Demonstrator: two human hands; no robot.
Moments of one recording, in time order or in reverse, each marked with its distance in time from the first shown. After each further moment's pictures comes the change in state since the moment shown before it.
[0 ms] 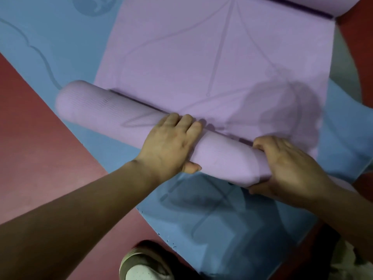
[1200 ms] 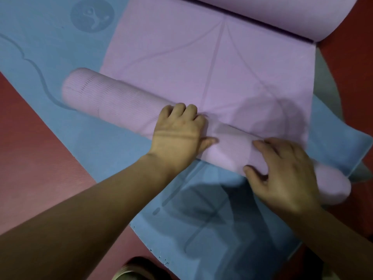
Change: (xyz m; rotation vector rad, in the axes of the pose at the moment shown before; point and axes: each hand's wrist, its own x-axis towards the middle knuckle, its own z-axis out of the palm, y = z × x) left_hand 0.050 0.008 -0.009 0.034 0.099 -0.144; right_hand 0.000 -0.003 0.010 -0.107 0.488 0.112
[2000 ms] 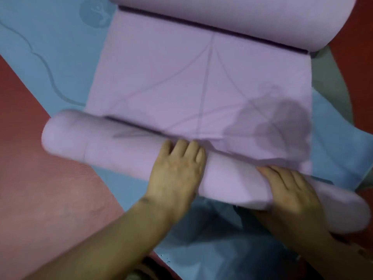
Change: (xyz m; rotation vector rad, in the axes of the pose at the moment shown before) left_hand -0.066 0.029 -0.016 0.064 -0.185 0.010; right_hand -0.046 0.010 0.004 0.062 -0.031 -0.201
